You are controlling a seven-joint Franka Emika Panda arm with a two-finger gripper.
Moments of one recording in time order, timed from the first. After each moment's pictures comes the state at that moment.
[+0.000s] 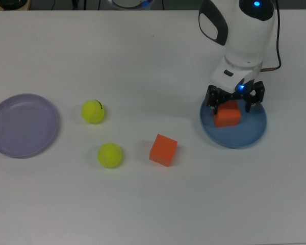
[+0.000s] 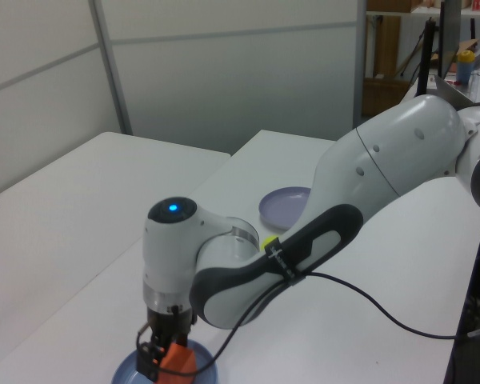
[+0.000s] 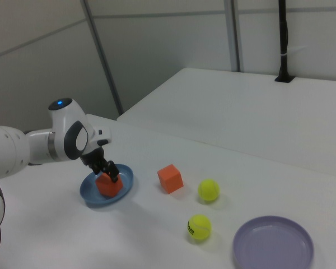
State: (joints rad) arm 0.47 0.48 0.22 -1.67 -0.15 2.35 0.52
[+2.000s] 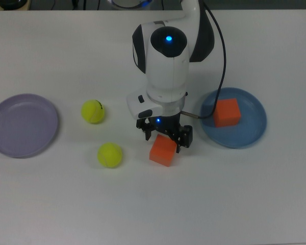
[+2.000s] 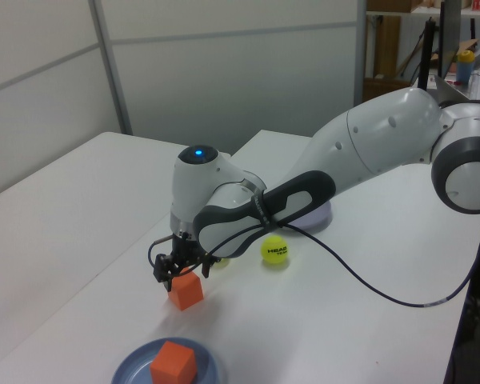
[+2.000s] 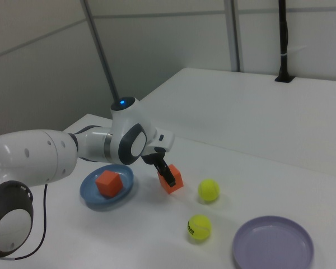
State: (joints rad) arm 0.32 0.57 0.06 -1.56 -0.09 2.38 0.70
